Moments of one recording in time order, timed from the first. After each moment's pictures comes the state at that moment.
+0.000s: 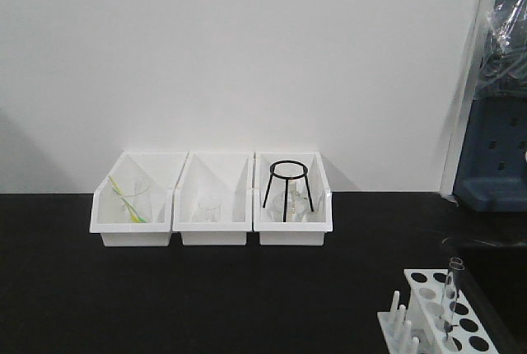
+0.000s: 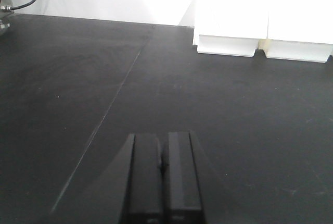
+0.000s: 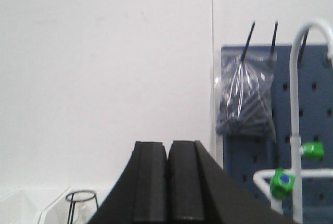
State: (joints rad) left arm 0.14 -0.01 0.03 0.05 0.27 -0.17; right arm -0.02 0.12 -0.26 -0.04 -0.14 0.04
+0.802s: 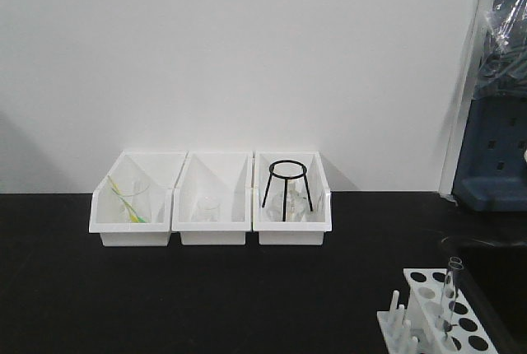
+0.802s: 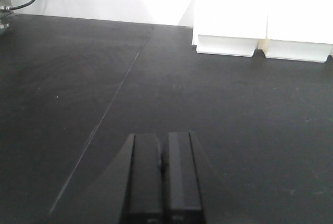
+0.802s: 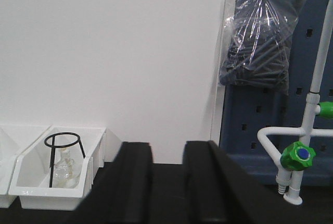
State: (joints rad) left arm 0.14 -0.01 0.03 0.05 0.27 -0.17; right arm -0.02 0.76 -0.55 -0.04 -0.18 -0.03
